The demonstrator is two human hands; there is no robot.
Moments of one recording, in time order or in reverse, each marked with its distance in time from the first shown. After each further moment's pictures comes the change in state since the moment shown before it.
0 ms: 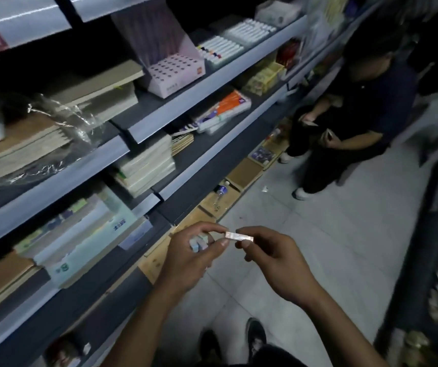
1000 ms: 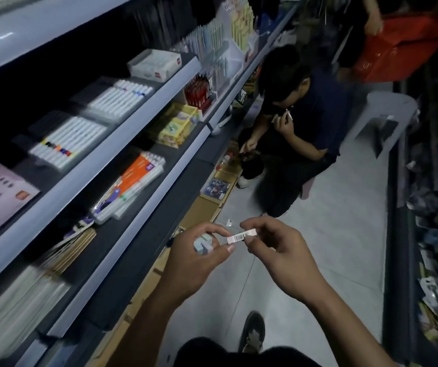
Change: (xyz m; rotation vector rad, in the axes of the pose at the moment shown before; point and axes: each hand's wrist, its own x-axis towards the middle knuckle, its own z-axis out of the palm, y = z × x) left_hand 0.314 0.099 0.239 0.234 -0.182 0.184; right_hand 0.206 0.054 -0.302 0.082 0.294 0.005
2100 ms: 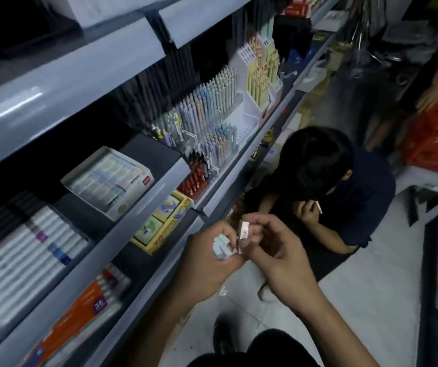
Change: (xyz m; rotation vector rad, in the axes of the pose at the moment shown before) left_hand 0.460 0.037 0.015 0.017 0.039 0.037; right_hand 0.456 -0.031 -0.083 0.231 -0.032 -0.031
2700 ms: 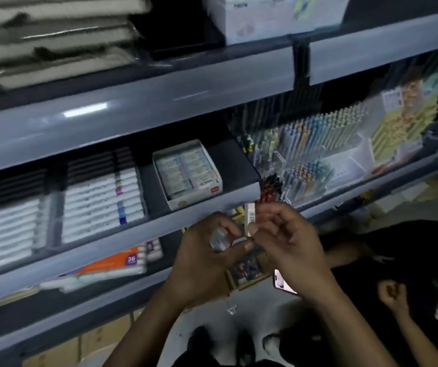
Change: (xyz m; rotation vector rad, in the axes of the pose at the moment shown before) left_hand 0.015 0.027 -0.036 -0.039 0.659 -0.117; right_hand 0.135 -0.015 0.040 0.090 -0.589 -0.052
